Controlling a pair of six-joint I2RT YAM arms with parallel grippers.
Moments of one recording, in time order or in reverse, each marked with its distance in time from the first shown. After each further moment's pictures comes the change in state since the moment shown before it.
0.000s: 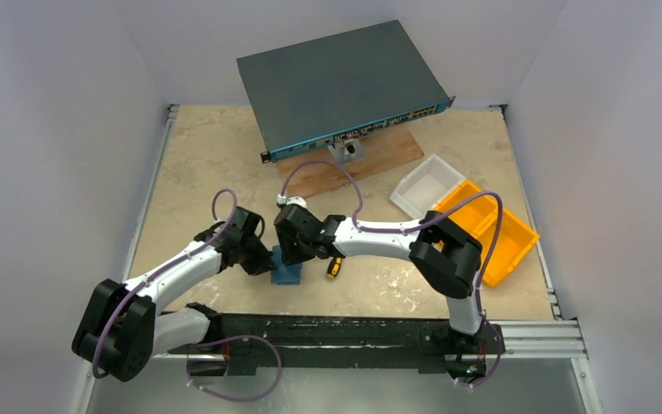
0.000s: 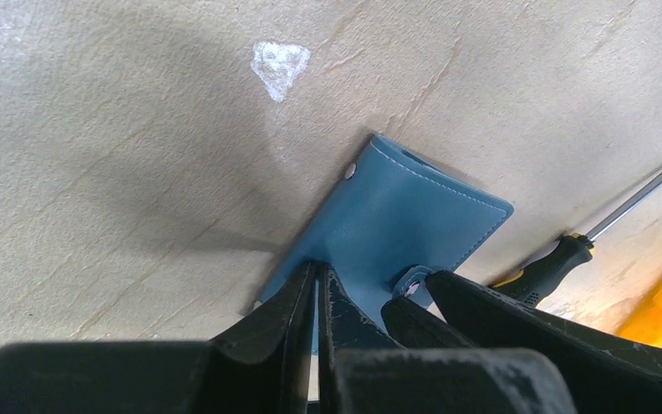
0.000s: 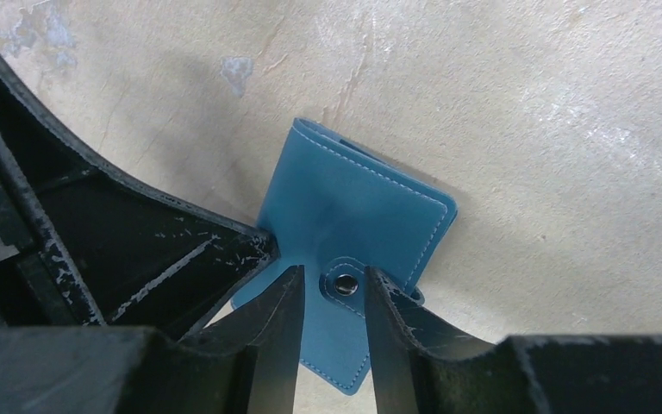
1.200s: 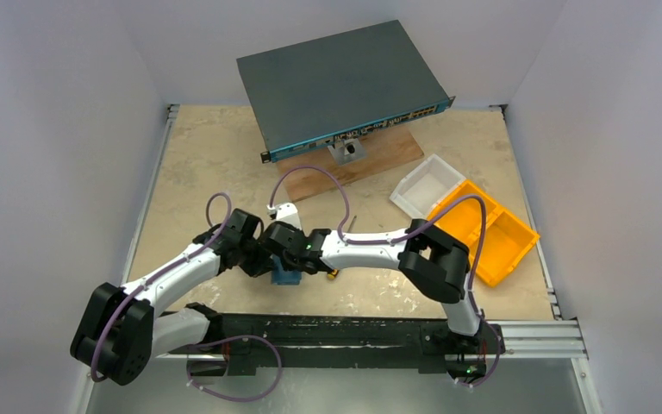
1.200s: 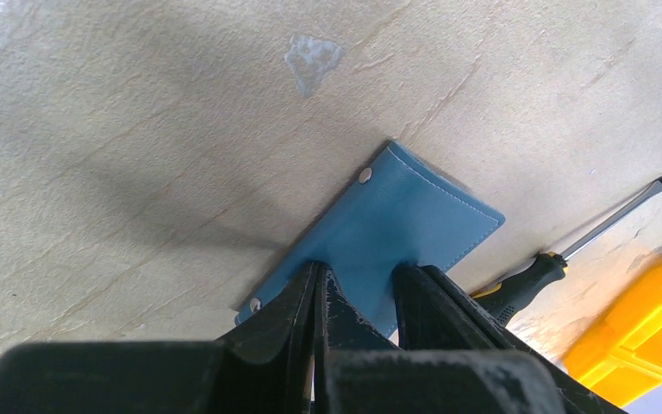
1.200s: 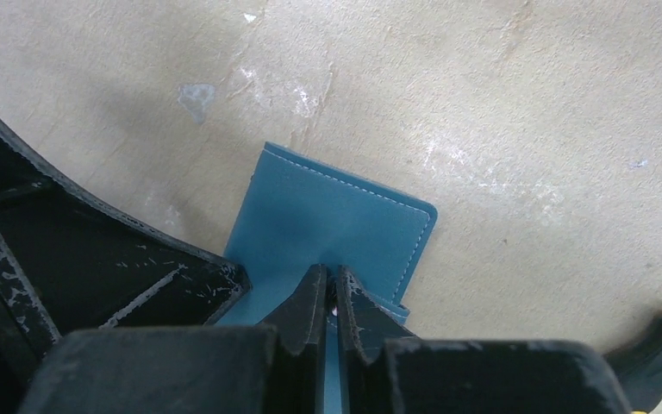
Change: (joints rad) left arm 0.000 -0.024 -0.019 -0.010 -0.004 -0.112; right arm 0.109 0.065 0.060 -0.060 0.318 -0.027
